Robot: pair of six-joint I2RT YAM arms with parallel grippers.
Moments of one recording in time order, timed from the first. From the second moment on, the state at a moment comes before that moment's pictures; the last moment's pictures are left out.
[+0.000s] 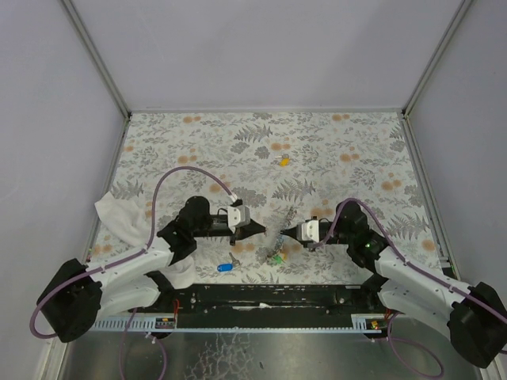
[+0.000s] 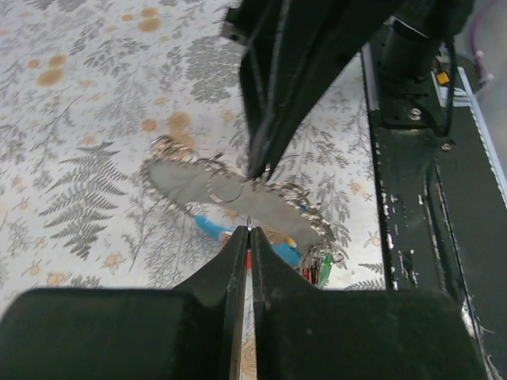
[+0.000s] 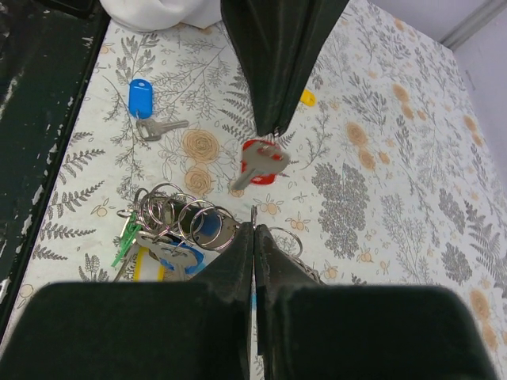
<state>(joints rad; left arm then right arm) -0.72 1.05 0.42 0.46 0.72 0.17 0.66 0.86 0.32 0.25 -0.76 -0.68</state>
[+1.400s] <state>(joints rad) -0.93 1.01 0.42 0.33 0.57 0.33 0.66 0.99 0.37 0.22 -0.99 -0.89</state>
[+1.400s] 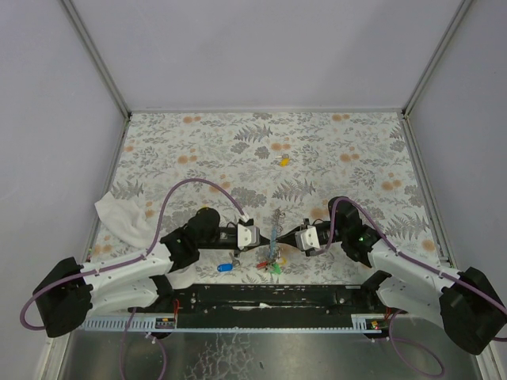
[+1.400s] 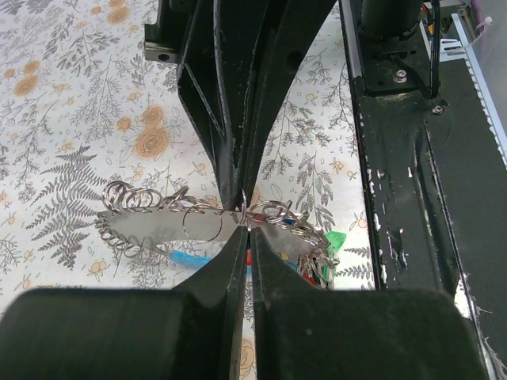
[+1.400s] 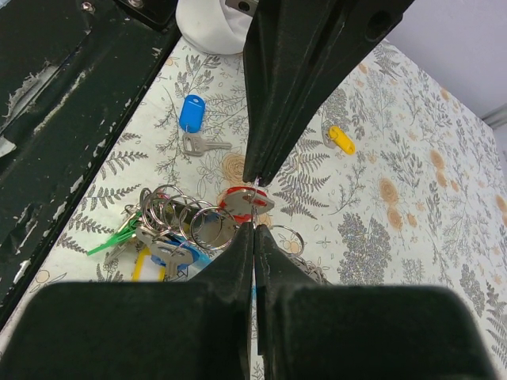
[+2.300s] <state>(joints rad) -0.98 1.00 0.42 0.32 0.38 0.34 0.66 0.95 0.46 -0.01 -0.85 -0.78</state>
